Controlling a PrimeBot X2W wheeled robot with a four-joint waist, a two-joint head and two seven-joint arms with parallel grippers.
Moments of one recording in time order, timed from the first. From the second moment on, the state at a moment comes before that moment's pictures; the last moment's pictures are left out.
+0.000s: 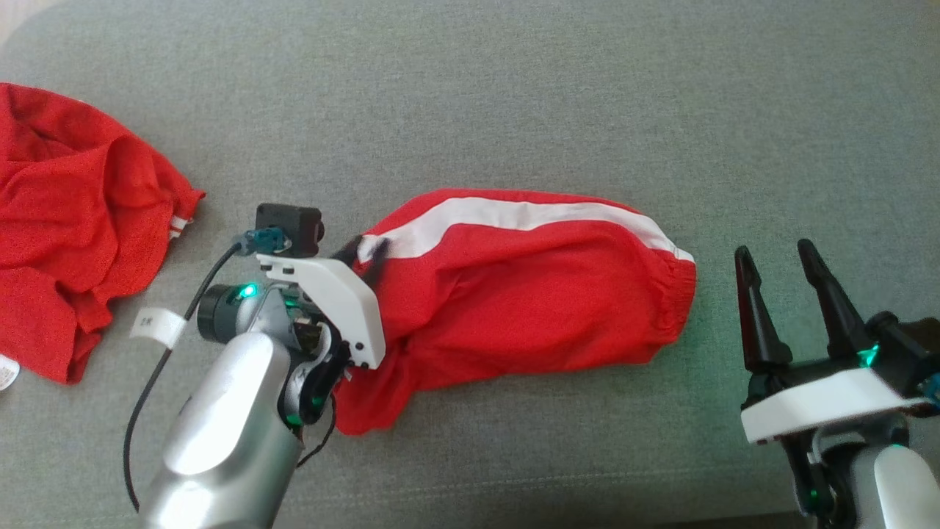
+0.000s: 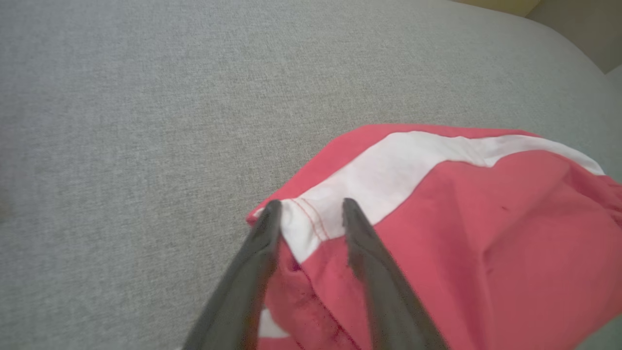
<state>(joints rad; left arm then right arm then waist) -0.43 0.12 -0.43 0.38 -0.44 0.03 0.28 0.02 -0.08 0.02 -0.11 0.20 0.12 0.04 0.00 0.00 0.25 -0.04</state>
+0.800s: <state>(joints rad) -0.50 0.13 -0.48 0.31 -0.40 0.03 0.22 -0.28 -0.28 0.23 0.18 0.38 0.12 0.27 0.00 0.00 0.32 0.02</state>
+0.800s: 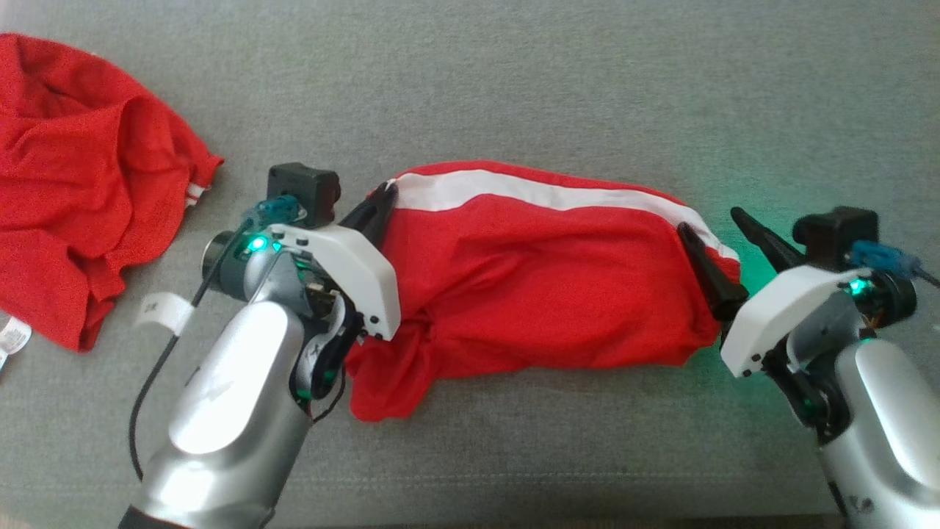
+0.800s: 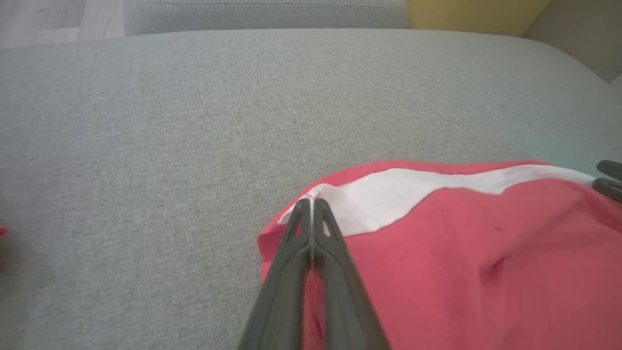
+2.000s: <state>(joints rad) -0.57 0.24 -0.40 -0.19 -0.28 0.12 -0.07 -0.32 -0.34 0.04 -0.35 0.35 0.12 0.24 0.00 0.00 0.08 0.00</state>
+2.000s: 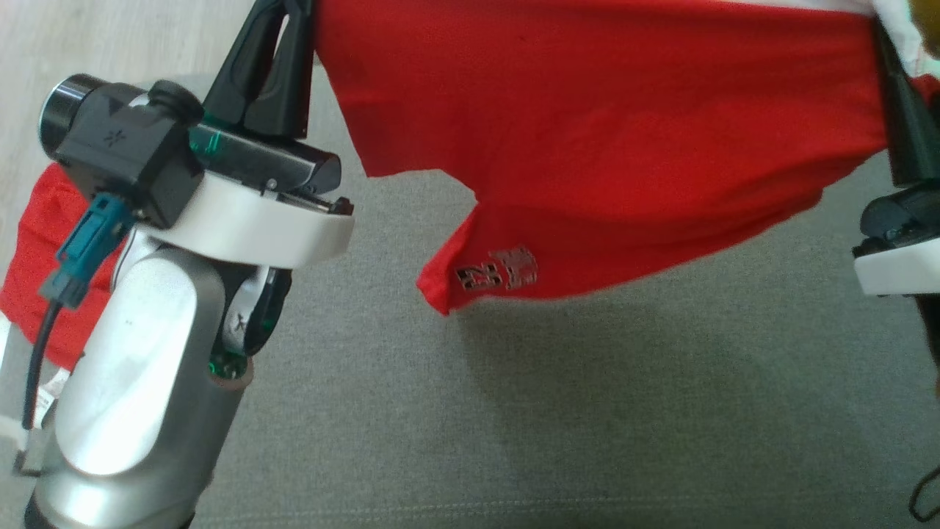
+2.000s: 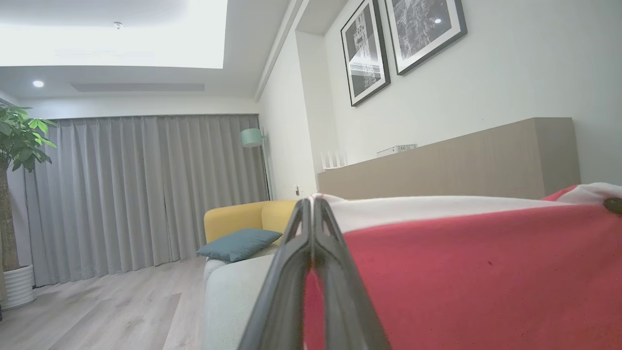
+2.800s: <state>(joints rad) -1.12 0.08 -0.34 0.60 -0.37 -0.01 -0.25 -0.96 -0.26 0.20 0.32 0.49 0.12 0.00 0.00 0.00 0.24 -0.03</state>
